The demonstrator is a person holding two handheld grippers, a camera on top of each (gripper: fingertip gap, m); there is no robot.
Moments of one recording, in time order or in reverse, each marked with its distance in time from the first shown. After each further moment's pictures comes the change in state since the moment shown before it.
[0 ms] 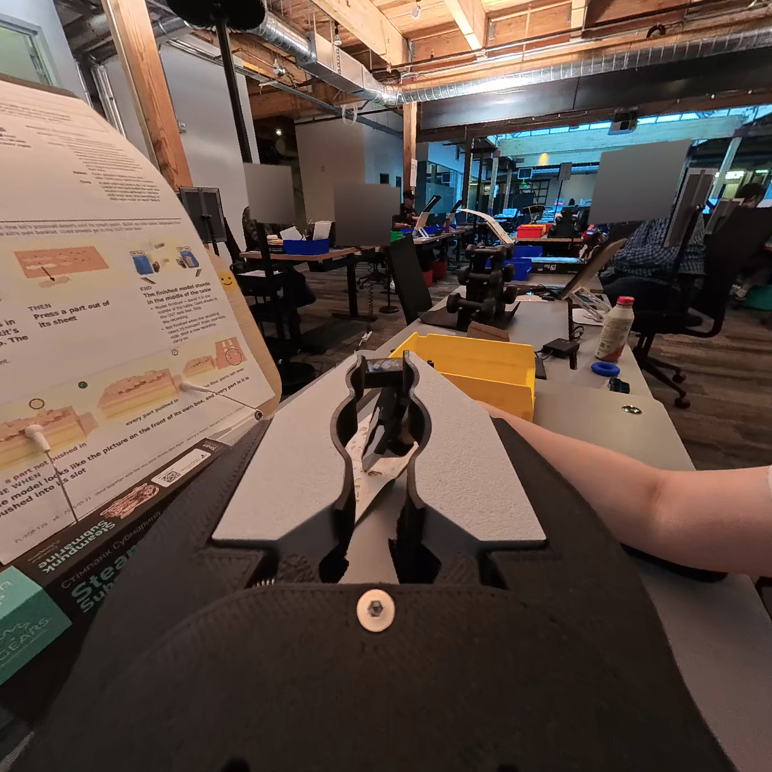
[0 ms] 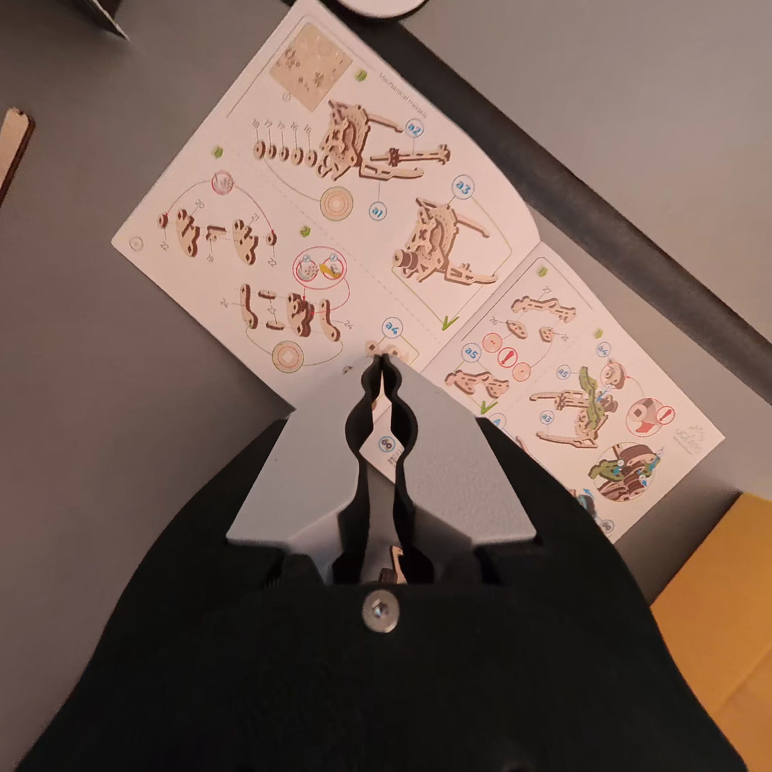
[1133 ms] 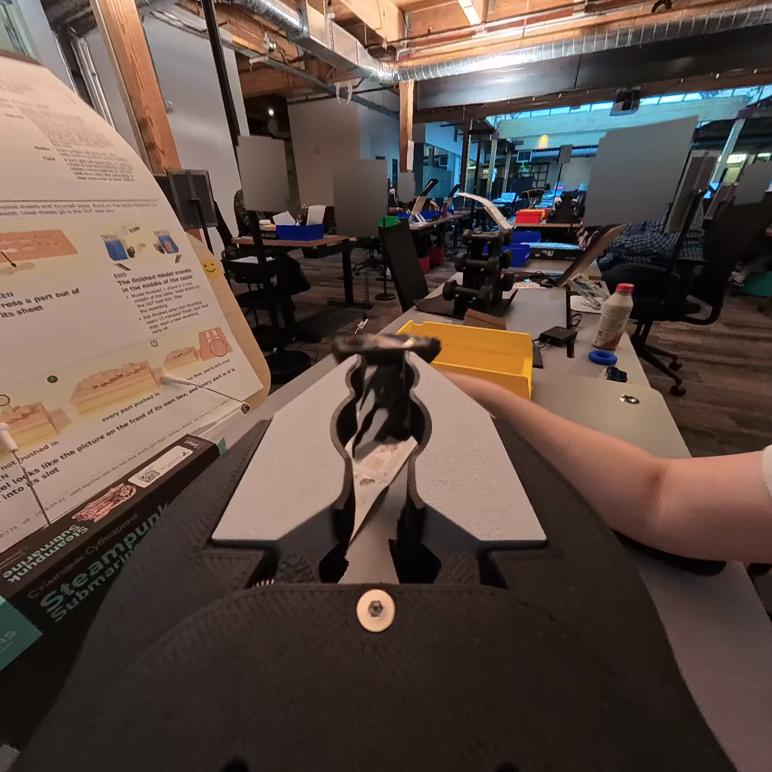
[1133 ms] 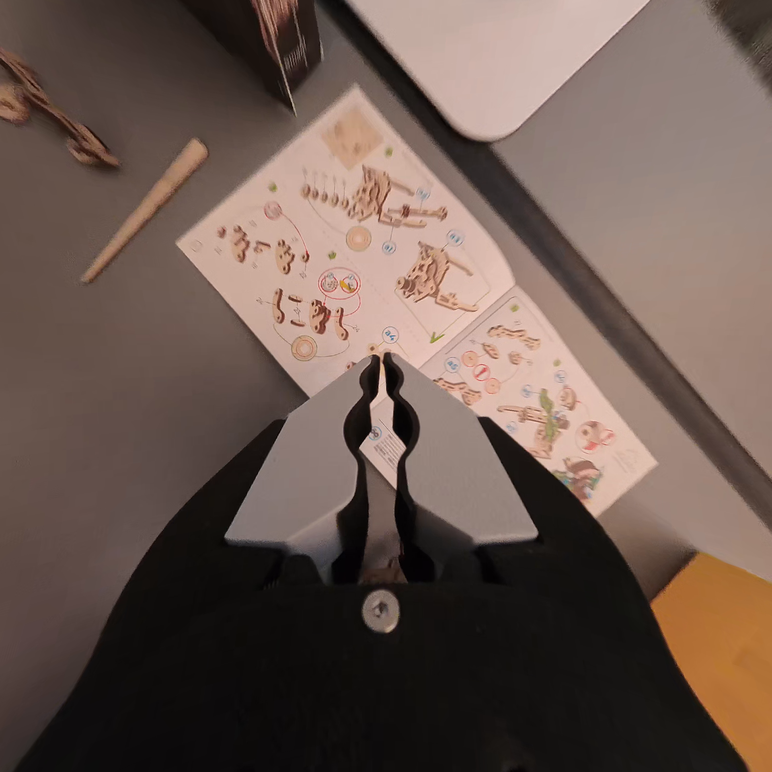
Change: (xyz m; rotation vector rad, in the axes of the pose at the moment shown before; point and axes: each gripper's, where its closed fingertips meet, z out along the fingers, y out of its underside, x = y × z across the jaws) left arm 0.009 0.009 0.012 -0.038 0.009 -0.001; right arm -0.029 -0.020 -0.033 0.128 -0.081 -0.180
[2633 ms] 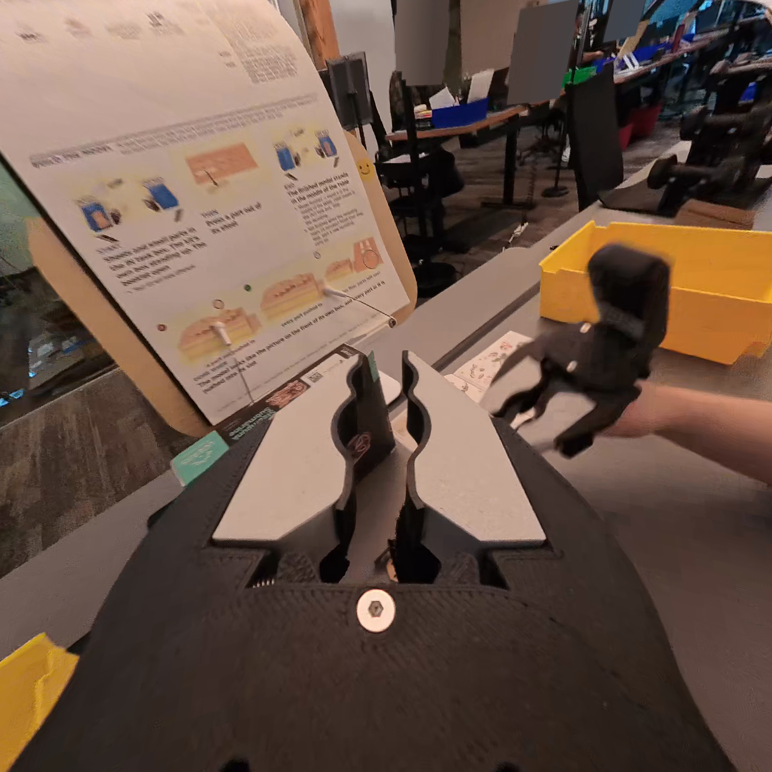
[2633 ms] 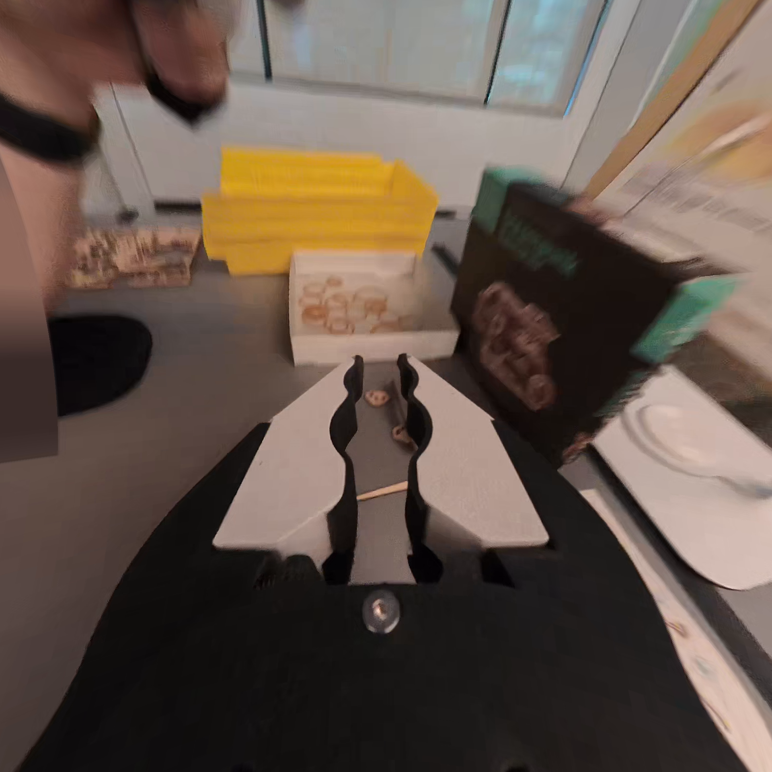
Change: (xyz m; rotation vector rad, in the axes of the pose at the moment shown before) left arm -0.075 0.035 -0.019 -0.250 -0.402 0.146; right arm -0.163 -0.104 -0.041 0.828 -0.420 -0.356
